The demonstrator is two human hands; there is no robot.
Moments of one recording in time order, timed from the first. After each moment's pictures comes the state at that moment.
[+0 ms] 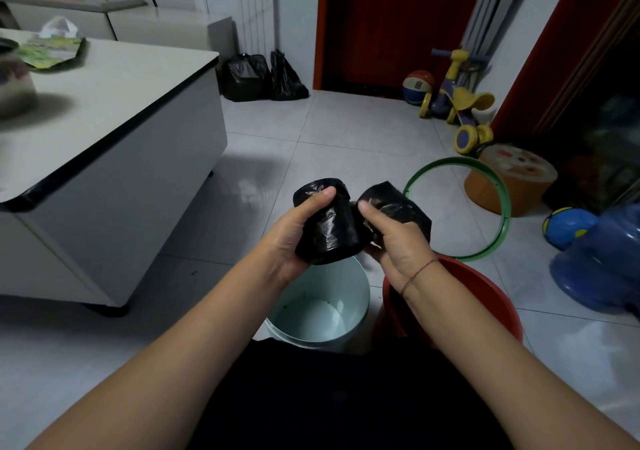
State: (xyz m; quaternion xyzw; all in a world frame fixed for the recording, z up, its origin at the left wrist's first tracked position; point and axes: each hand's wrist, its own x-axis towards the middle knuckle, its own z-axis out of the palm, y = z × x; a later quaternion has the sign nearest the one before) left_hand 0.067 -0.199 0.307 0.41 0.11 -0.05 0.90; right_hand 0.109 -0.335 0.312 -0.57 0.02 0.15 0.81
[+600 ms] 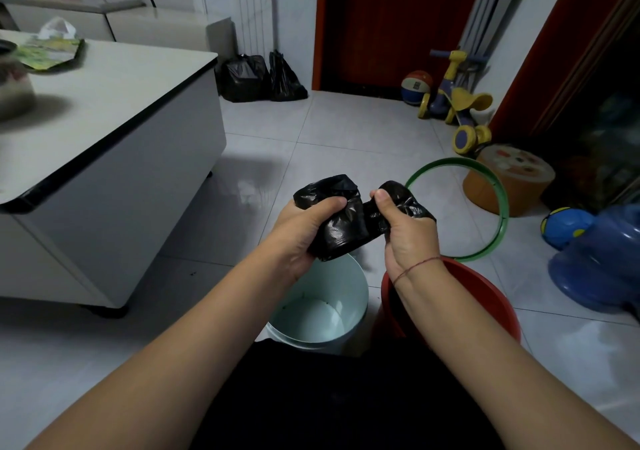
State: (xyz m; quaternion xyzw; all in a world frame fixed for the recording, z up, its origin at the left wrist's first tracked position) left_hand 0.071 -0.212 0.319 0.49 0.16 0.07 0.85; right_hand 0.117 -0.333 0.313 -0.52 0.03 -0.01 0.85
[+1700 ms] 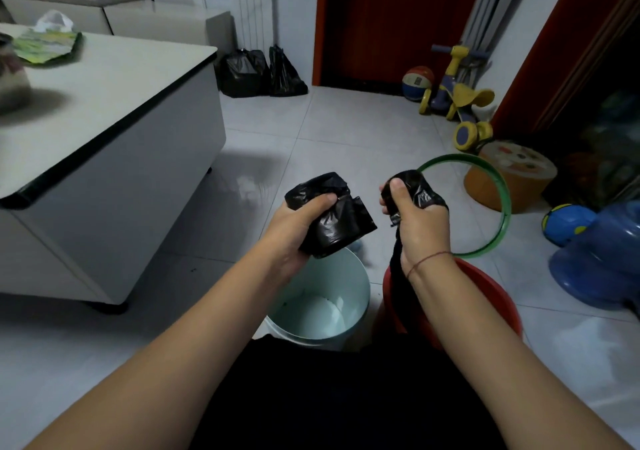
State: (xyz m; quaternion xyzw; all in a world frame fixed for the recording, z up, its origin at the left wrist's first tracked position) left_hand 0.068 -0.203 0.310 0.46 0.15 0.07 0.87; right_hand 0.136 -0.344 0.300 -0.63 -0.04 -0.10 0.77
